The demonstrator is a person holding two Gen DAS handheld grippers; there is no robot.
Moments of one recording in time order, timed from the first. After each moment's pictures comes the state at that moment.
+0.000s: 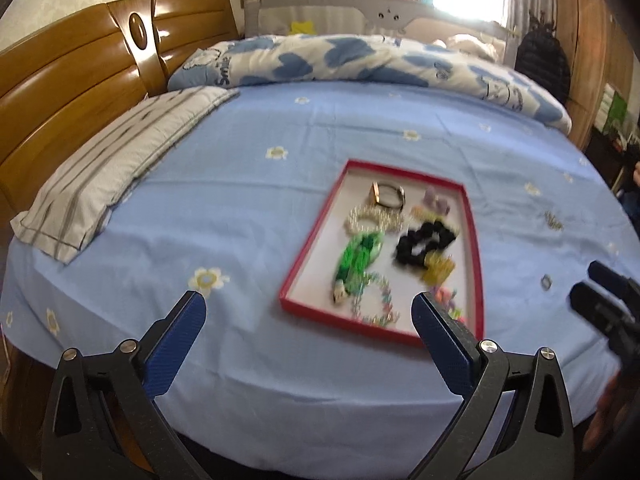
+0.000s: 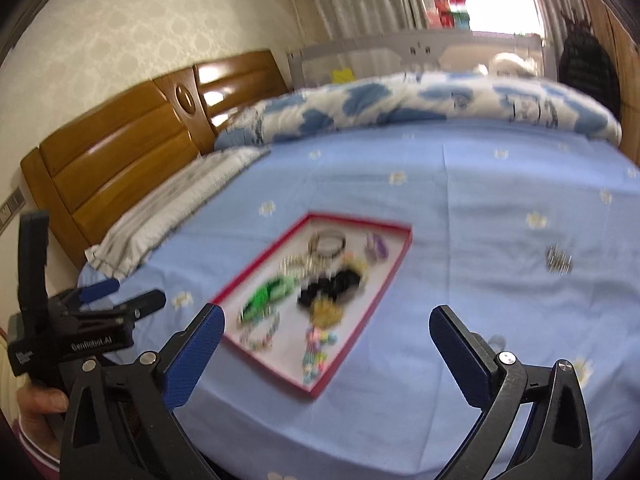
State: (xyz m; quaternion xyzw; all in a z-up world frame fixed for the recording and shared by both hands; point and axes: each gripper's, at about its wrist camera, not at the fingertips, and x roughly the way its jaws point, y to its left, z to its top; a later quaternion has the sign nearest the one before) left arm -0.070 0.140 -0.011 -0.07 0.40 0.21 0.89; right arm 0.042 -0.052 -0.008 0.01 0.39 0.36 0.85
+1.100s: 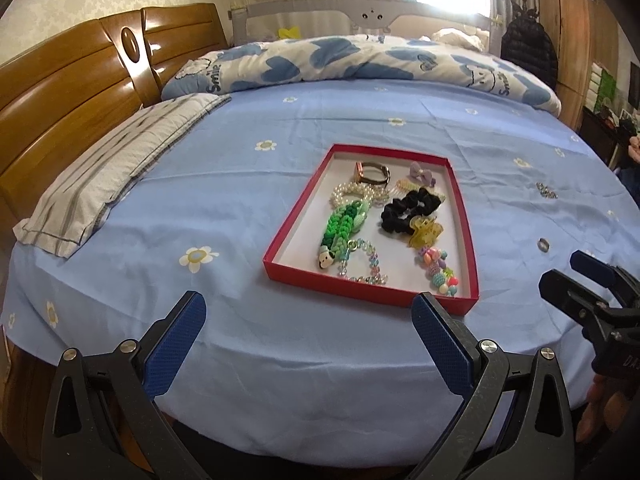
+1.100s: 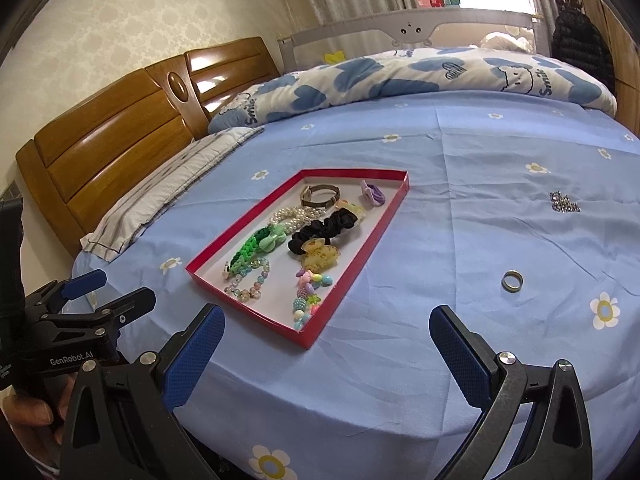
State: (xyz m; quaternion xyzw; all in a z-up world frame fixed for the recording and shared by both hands) left arm -0.097 0.107 -0.027 -0.04 0.38 0.21 0.90; right arm 0.015 -0.069 -0.054 0.02 0.39 0.35 0.85
